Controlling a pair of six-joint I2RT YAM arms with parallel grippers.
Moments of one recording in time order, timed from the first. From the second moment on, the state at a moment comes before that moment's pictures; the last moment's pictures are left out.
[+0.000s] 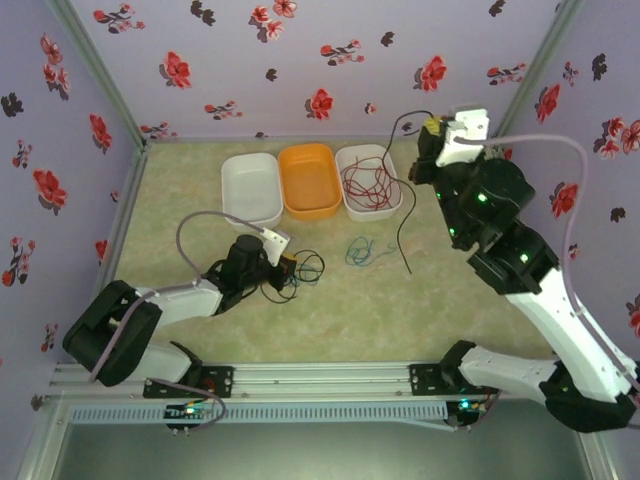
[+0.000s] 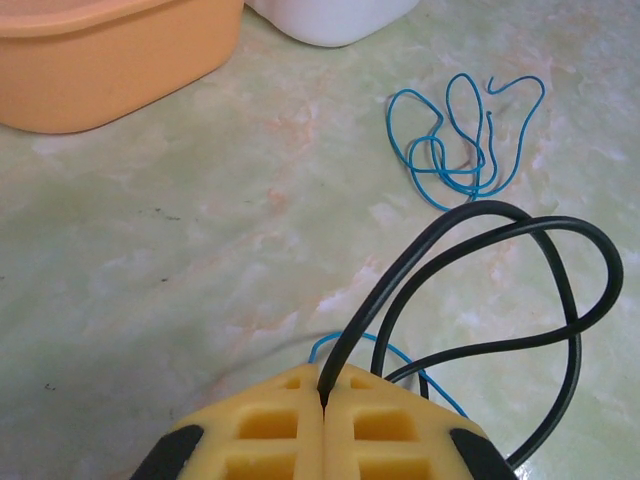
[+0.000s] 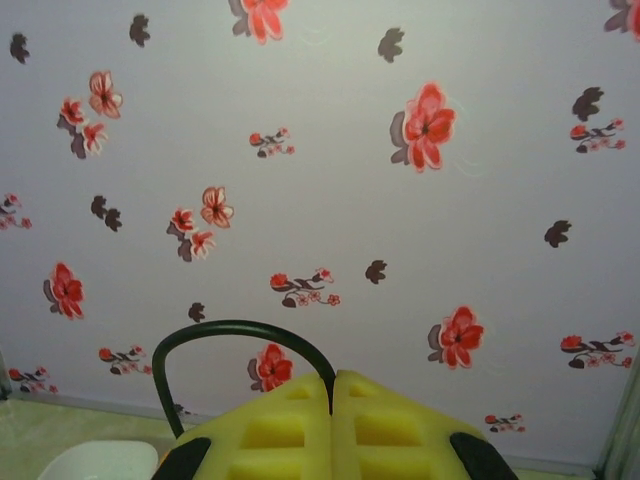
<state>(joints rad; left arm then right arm) -0.66 1.38 0.45 0.36 0.21 -0.14 0.77 1.06 1.50 -0.34 0.57 -0.08</state>
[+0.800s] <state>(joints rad) -0.65 0.98 0.49 0.20 0.11 -0.18 0.62 1.77 1.98 -0.48 0.29 0.08</state>
